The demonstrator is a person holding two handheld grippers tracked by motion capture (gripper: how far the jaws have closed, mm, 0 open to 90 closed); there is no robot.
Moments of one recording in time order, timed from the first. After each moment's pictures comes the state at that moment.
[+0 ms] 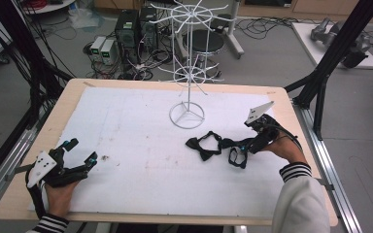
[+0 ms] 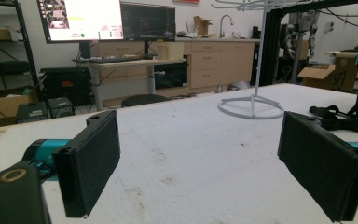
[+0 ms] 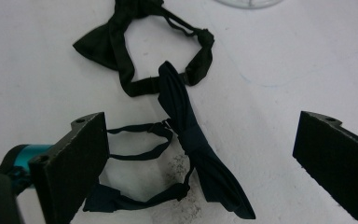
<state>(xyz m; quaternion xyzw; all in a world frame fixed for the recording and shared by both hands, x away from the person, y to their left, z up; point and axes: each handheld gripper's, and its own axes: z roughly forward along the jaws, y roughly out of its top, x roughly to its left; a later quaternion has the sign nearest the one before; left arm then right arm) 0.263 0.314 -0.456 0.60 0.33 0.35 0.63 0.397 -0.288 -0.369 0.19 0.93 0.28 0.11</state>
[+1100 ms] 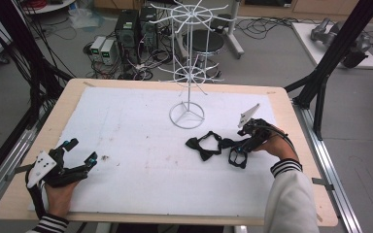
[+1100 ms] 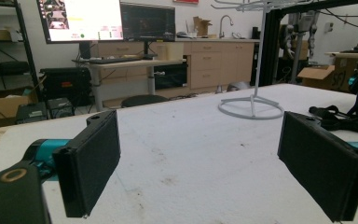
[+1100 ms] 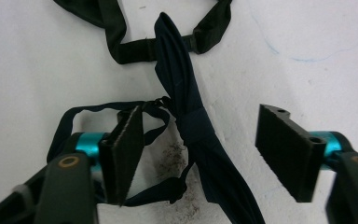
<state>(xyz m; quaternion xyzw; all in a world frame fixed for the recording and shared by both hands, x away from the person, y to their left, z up) 0.263 0.314 -0.456 0.60 0.33 0.36 0.63 0.416 -0.277 -0.395 0.16 0.96 0.22 0.07</state>
